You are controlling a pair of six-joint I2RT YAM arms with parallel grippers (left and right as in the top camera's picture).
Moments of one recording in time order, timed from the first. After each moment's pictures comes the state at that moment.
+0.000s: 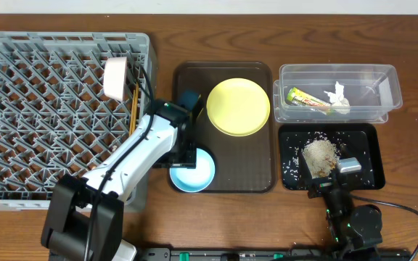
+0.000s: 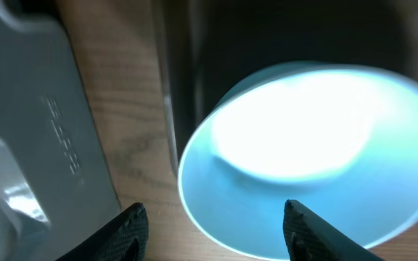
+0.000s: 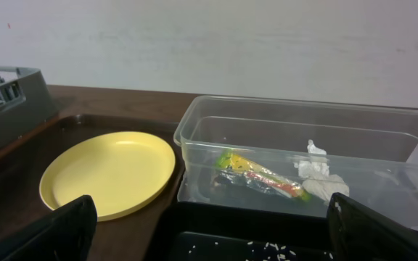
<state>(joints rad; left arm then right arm) -0.46 1.66 1.13 -1.15 0.01 -0.46 0.22 0.01 0.01 -0.07 0.03 0.04</state>
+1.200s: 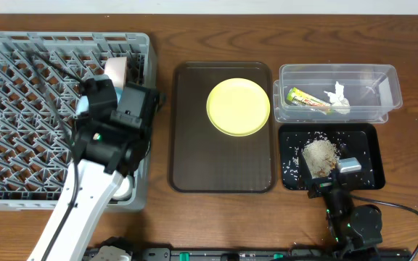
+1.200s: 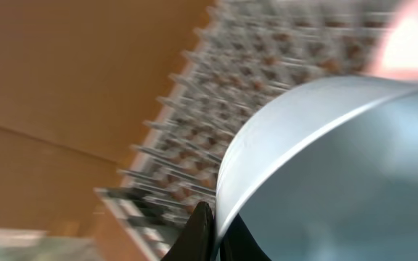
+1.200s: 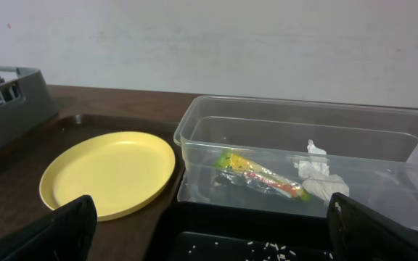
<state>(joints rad) -0.34 1.25 1.22 -1.15 -1.01 -0.43 0.22 0.01 0.01 -0.07 0.03 0.04</state>
